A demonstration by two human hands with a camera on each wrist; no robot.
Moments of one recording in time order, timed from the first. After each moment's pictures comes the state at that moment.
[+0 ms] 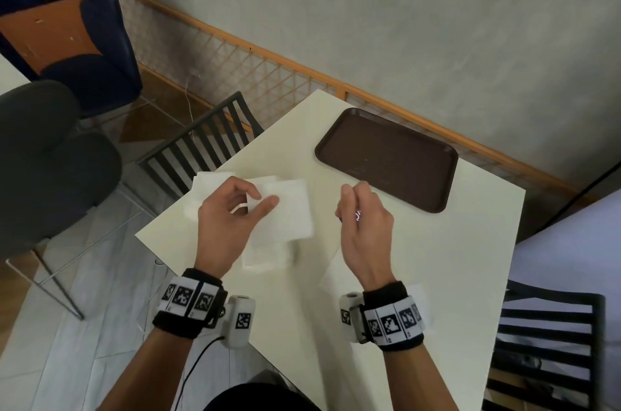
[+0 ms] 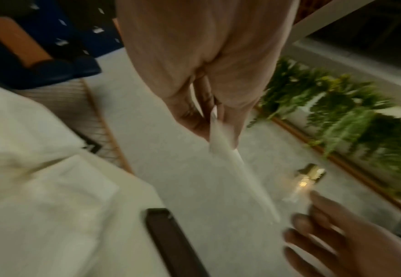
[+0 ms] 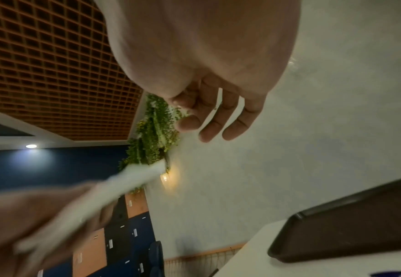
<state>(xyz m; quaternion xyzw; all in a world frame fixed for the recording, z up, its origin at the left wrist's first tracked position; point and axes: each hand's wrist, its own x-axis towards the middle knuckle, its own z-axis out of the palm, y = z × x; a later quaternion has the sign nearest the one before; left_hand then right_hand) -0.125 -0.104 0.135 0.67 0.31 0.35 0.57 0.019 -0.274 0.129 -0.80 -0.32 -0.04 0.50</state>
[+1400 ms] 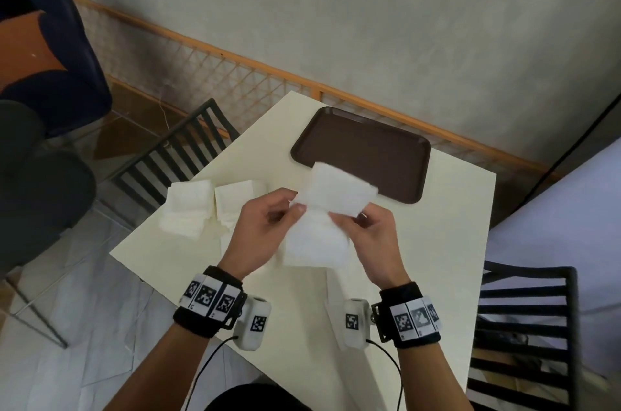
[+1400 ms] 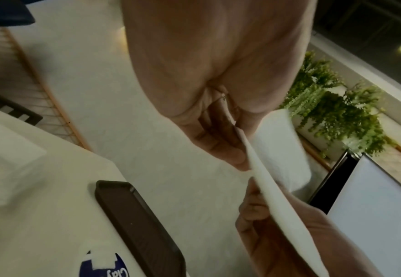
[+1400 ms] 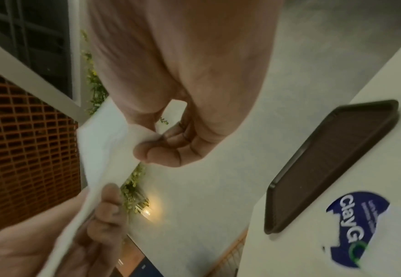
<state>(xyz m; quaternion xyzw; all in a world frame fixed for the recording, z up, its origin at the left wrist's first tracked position) -0.077 -0.151 0.137 0.75 0.14 0.22 0.61 0.046 -0.329 0.116 -0.64 -0.26 0.16 0.70</state>
